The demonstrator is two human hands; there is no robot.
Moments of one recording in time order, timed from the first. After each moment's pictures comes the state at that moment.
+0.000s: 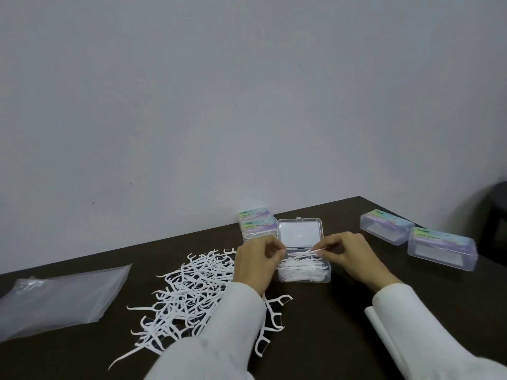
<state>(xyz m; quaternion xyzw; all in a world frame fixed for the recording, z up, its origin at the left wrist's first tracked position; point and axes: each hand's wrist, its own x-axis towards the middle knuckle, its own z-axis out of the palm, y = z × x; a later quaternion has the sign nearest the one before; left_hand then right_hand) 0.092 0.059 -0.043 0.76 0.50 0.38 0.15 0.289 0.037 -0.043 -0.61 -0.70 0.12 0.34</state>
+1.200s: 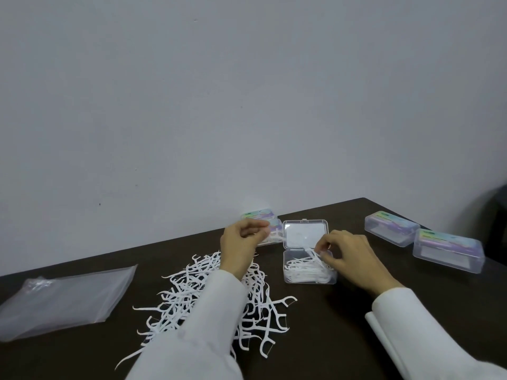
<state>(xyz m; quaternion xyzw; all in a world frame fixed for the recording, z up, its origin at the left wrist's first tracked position) 0.071 0.069 -0.015 0.59 0.45 0.55 0.38 0.281 0.031 -0.041 -0.61 -0.74 0.03 0.30</state>
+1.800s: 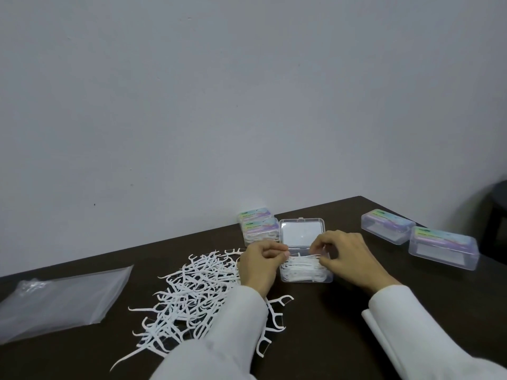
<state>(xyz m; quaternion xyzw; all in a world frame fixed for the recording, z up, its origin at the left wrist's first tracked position) 0.100 0.057 -0.050 0.64 0.52 0.45 0.35 0.280 0.027 -0.038 -0.60 -0.74 0.08 0.30</state>
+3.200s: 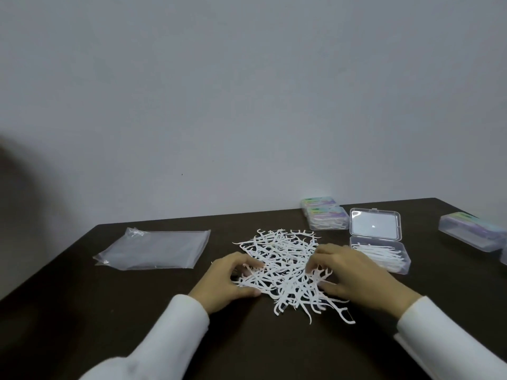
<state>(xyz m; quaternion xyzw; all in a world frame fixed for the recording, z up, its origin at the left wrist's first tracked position) -0.101 -0.012 -0.052 0.77 0.51 0.30 0.24 0.161 -0.004 -0.033 -0.42 -0.90 -0.03 0.14</state>
